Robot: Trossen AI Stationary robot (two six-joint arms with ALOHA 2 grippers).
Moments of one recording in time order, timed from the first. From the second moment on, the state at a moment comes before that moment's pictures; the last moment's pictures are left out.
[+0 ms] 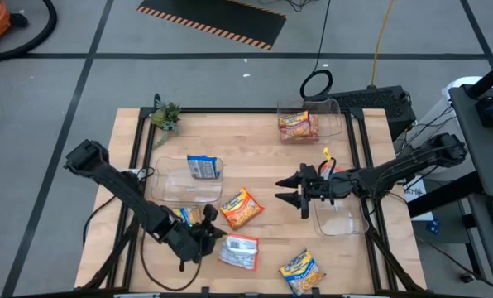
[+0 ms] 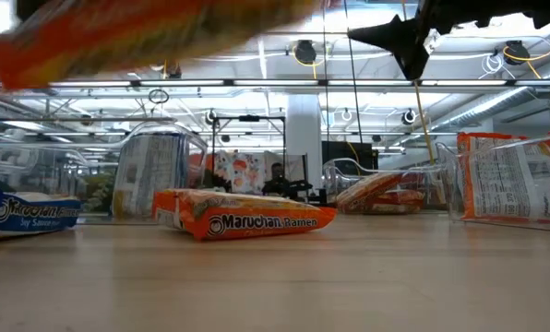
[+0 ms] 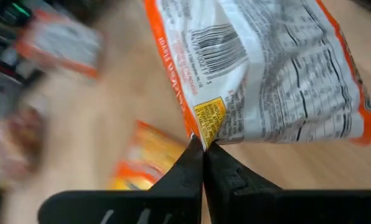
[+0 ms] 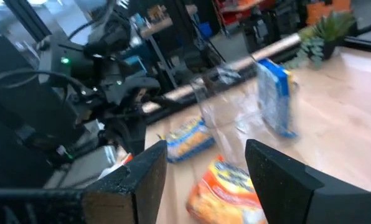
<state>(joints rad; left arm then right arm) -0.67 1.57 0.96 -0.19 -0.55 0.19 0.30 1.12 0.52 0.45 0.31 0.53</state>
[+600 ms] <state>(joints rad) -0.46 1.47 1.04 -0.15 -0.82 0.49 0.42 1.21 0.87 0.05 0.61 0.40</state>
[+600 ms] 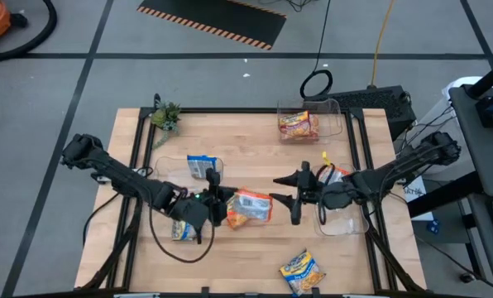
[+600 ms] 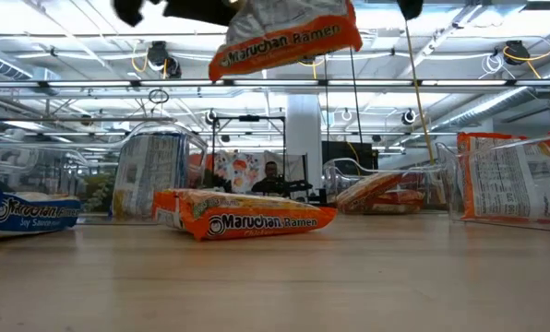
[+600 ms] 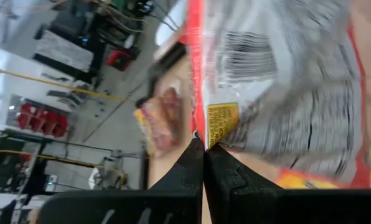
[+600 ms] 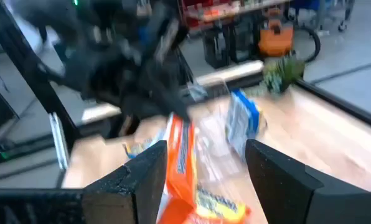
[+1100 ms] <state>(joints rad) -0.43 1.47 1.04 -0.14 -0.82 0.52 0.41 1.23 0.82 0.03 0.44 0.48</state>
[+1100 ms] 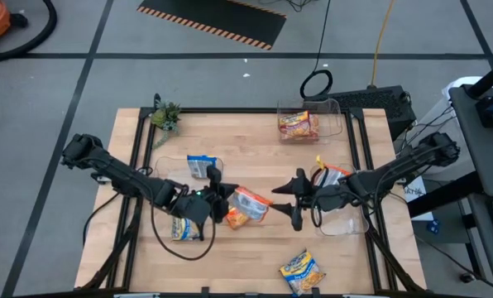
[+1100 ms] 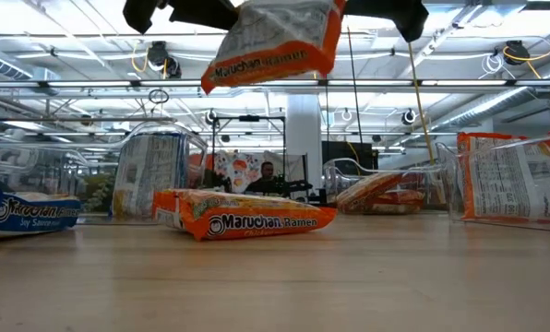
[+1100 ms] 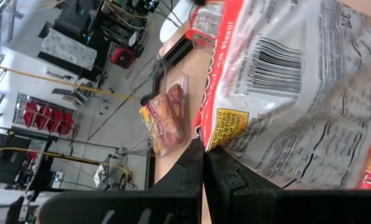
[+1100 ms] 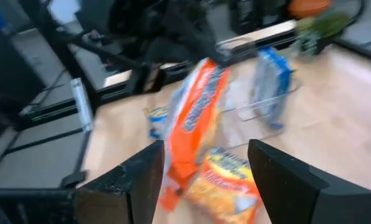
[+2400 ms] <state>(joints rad) -0.38 1.47 1.04 -0.19 -0.83 0.42 0.33 1.40 0.82 0.20 0.42 0.48</state>
